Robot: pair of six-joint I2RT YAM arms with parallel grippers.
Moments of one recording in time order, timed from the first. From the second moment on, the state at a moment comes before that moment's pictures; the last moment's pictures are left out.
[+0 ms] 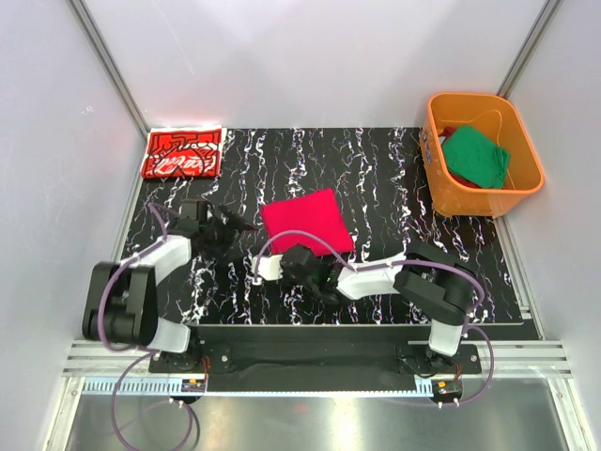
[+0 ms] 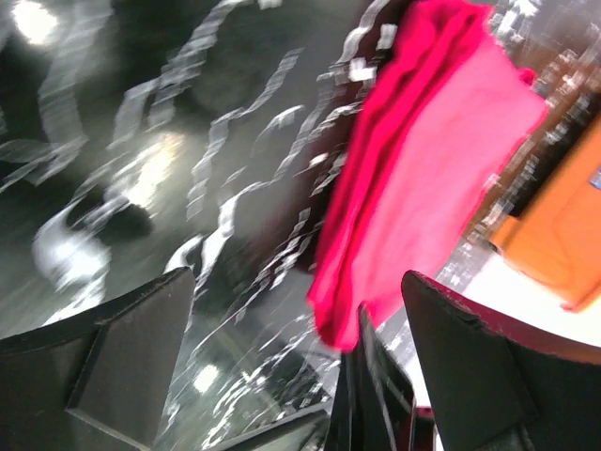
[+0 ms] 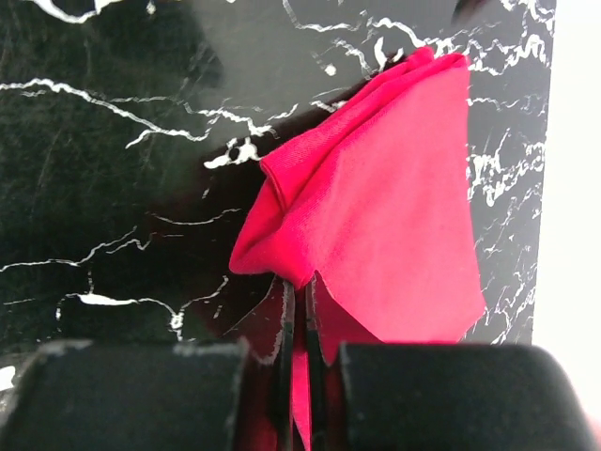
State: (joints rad) left arm -0.09 1.37 0.65 -0.23 0.35 -1.06; right arm 1.11 1.84 0.88 0.36 0.33 -0.78
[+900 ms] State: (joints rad) left arm -0.21 1.74 0.72 0.33 0.48 -1.18; right arm 1.02 1.73 0.92 0.29 0.18 -0.70
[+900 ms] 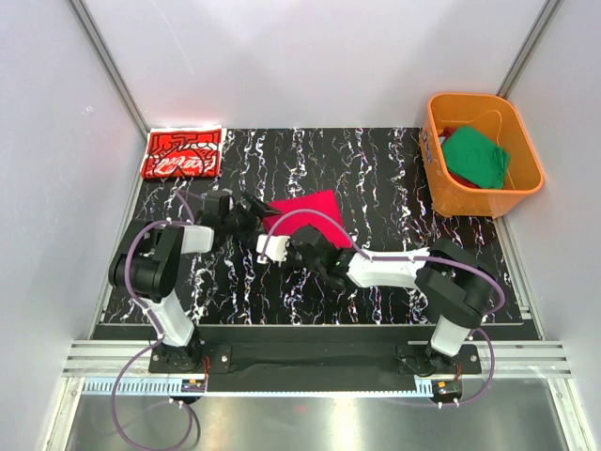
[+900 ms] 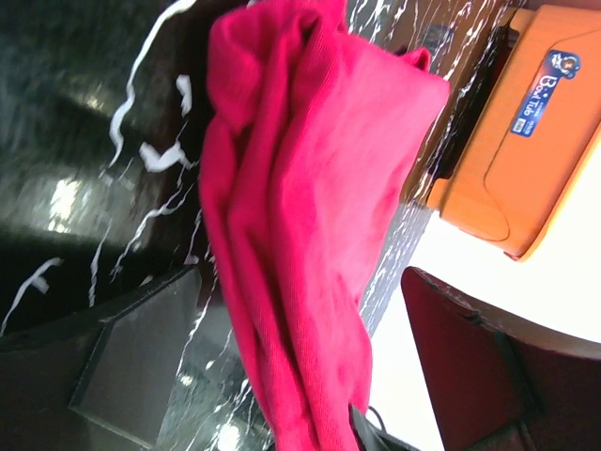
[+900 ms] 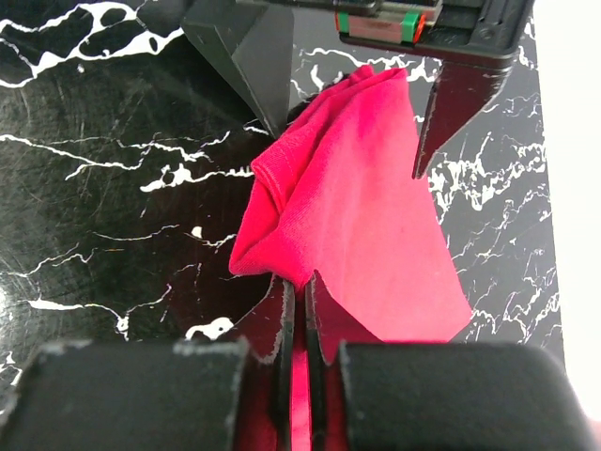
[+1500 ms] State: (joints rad) left arm -0.20 1.84 0.83 0.30 0.47 -1.17; right arm 0.98 1.70 0.92 0.29 0.16 -0.66
